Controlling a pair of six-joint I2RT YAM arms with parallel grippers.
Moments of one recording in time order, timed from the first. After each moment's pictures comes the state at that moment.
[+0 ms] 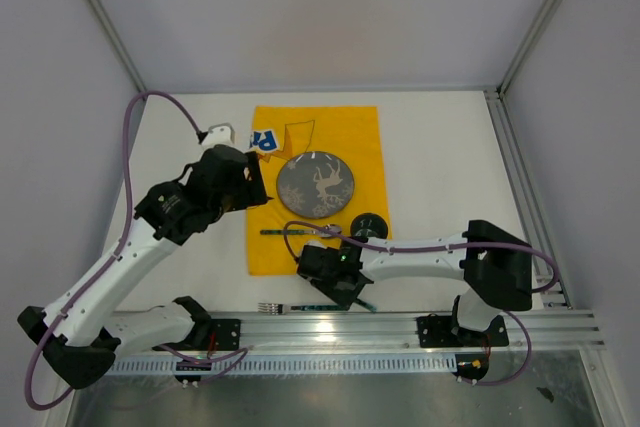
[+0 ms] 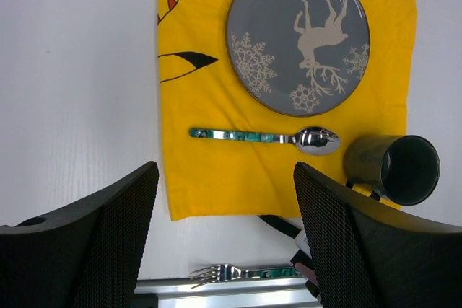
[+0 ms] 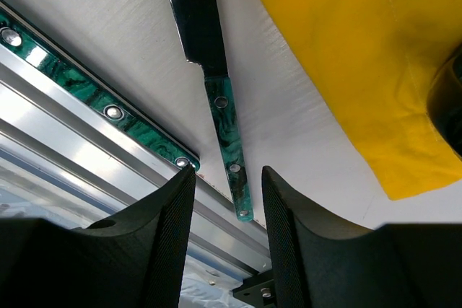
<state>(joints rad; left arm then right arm) -0.70 1.06 1.26 -0.96 -0.44 -0.67 1.29 1.64 1.02 -0.80 0.13 0.34</state>
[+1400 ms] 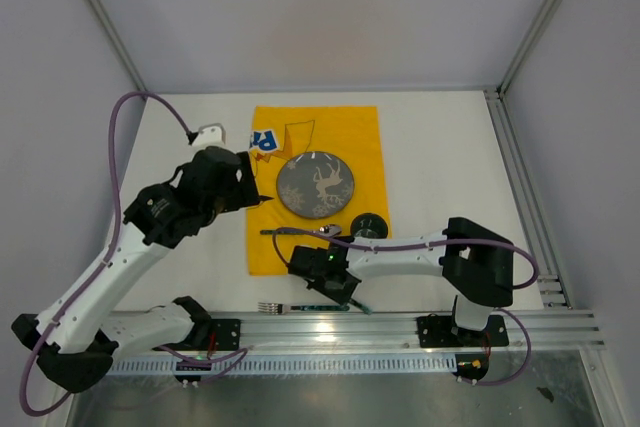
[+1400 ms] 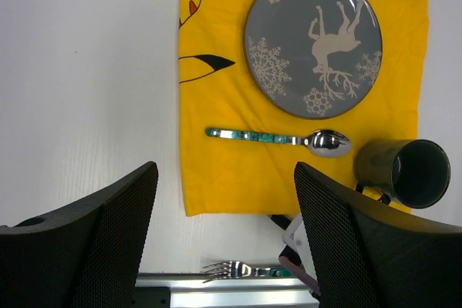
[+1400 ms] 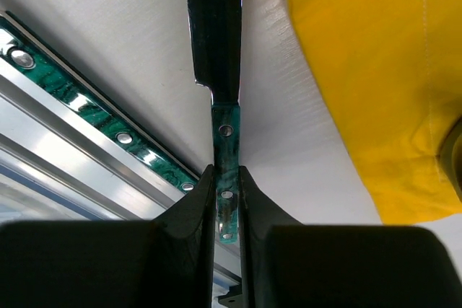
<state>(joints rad) -0.70 1.03 1.29 -1.03 -0.48 -0.67 1.29 1.74 1.07 -0.79 0.10 0.24</state>
